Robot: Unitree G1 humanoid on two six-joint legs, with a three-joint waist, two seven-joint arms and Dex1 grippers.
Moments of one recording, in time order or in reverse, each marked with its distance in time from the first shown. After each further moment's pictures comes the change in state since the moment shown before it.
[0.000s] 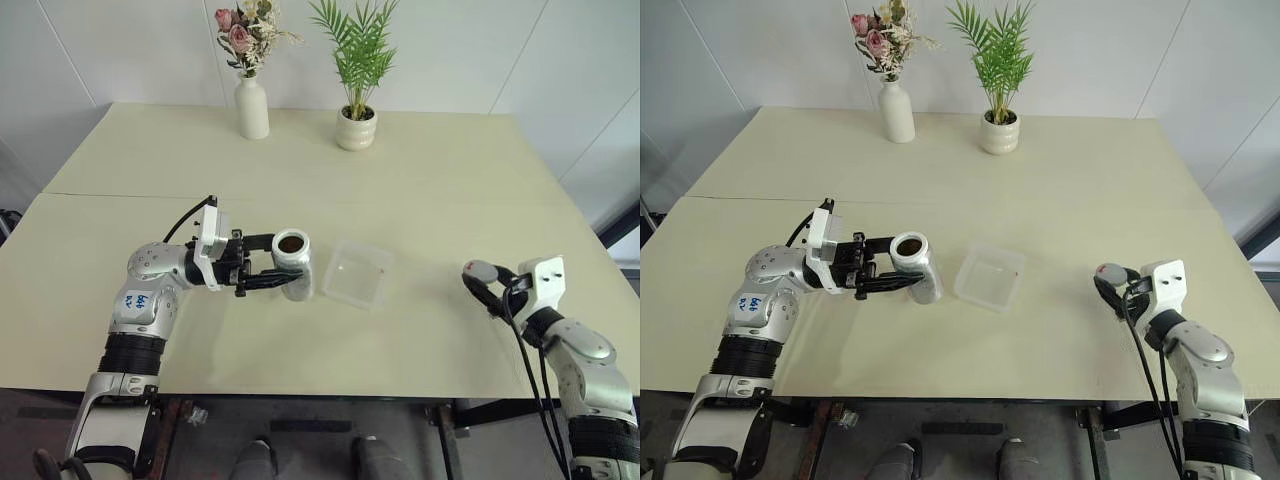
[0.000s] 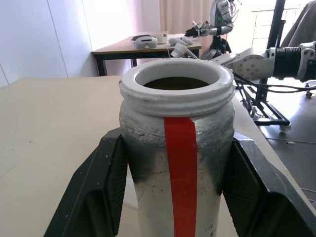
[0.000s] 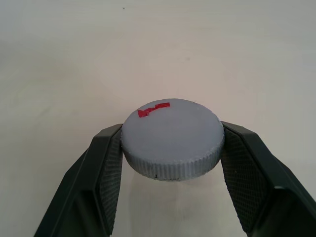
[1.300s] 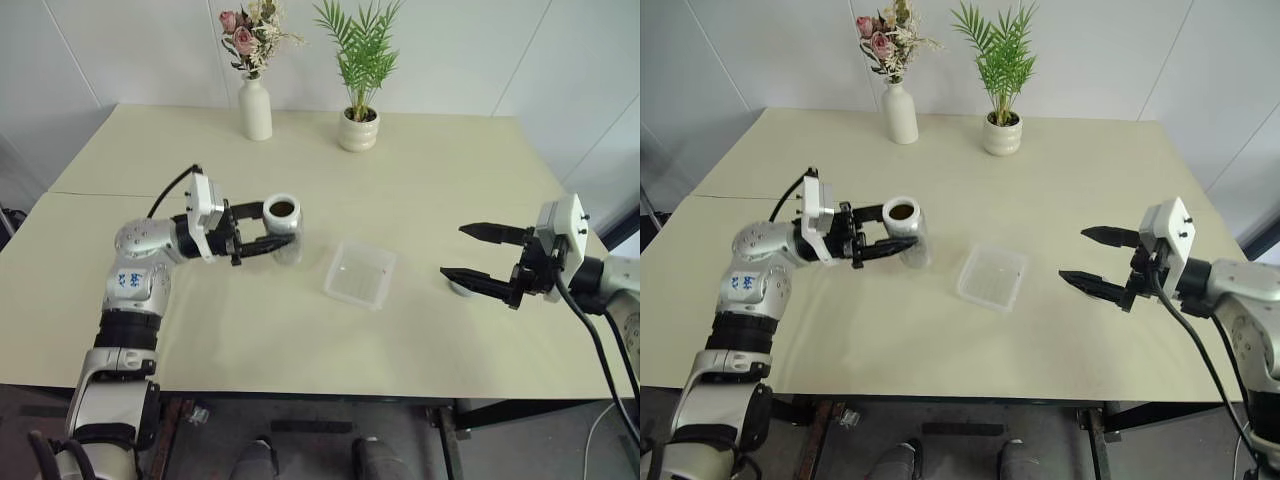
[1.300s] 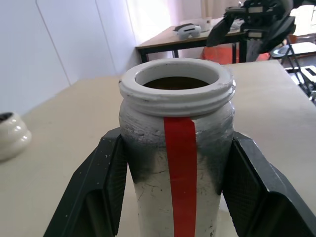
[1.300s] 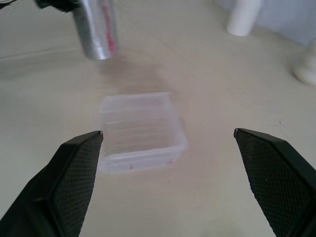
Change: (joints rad) left arm -0.204 0.027 0.027 0.175 0.136 -0.114 0.127; right arm -0.145 -0.385 0.070 -0.461 0.295 0.310 0.486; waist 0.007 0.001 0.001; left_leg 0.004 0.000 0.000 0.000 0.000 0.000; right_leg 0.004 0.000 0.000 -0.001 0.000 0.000
